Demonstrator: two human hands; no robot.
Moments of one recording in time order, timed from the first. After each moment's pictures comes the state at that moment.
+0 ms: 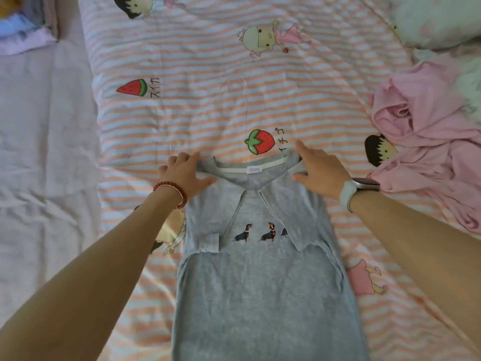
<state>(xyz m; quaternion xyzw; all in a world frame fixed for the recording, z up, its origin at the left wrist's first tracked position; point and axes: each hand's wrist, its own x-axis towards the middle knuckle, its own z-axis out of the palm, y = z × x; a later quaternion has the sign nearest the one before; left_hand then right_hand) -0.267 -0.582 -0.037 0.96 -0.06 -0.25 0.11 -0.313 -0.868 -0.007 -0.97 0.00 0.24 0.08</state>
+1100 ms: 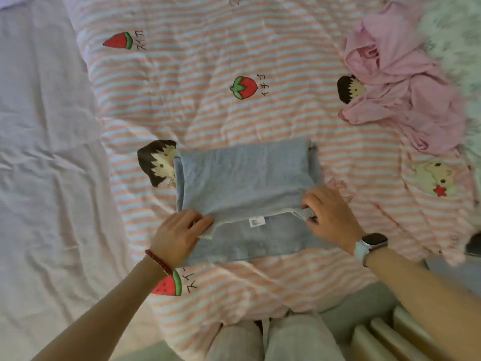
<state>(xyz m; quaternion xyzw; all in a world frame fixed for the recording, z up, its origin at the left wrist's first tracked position) -0.494 -0.525 0.005 0.89 -0.42 0.00 0.20 -0.545 -0.851 0.028 -0.98 -0.11 0.06 0.17</state>
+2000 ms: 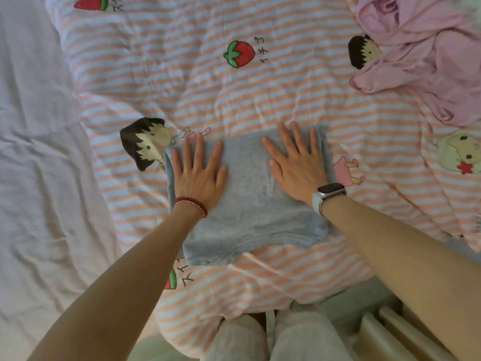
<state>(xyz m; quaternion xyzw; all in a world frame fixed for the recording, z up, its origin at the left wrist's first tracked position) -0.453 -0.590 -0.060 0.98 -0.16 -0.15 0.04 -0.490 -0.819 -0.038 -0.99 -0.05 0.14 -0.01</state>
